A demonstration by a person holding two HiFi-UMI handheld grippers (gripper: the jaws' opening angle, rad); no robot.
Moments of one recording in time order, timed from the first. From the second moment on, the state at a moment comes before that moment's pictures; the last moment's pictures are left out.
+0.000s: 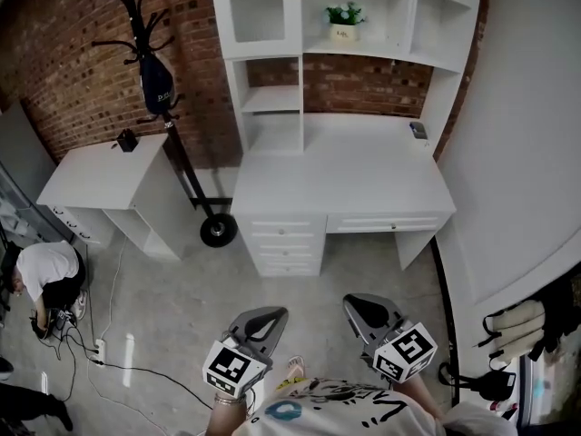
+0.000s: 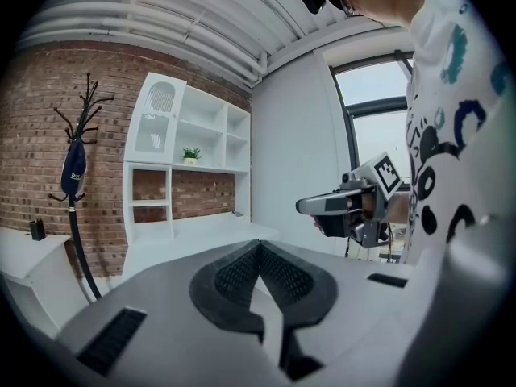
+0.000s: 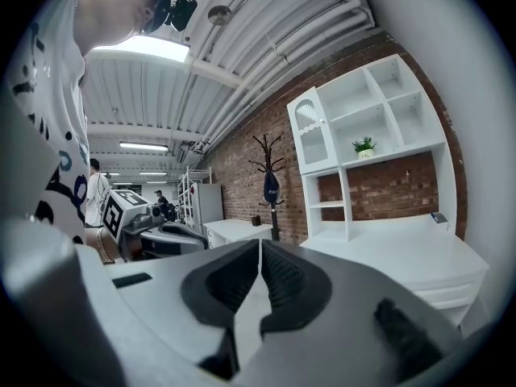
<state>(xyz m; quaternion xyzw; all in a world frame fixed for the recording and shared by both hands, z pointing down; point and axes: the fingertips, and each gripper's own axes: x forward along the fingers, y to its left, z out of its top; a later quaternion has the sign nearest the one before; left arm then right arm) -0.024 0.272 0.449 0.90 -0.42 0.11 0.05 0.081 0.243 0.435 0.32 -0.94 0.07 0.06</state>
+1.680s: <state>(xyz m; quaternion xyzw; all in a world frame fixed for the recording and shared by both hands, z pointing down) -0.036 0.071 0.461 0.91 -0.39 0.11 0.04 0.056 0.046 0.439 0.34 -0.94 0.06 0.07</state>
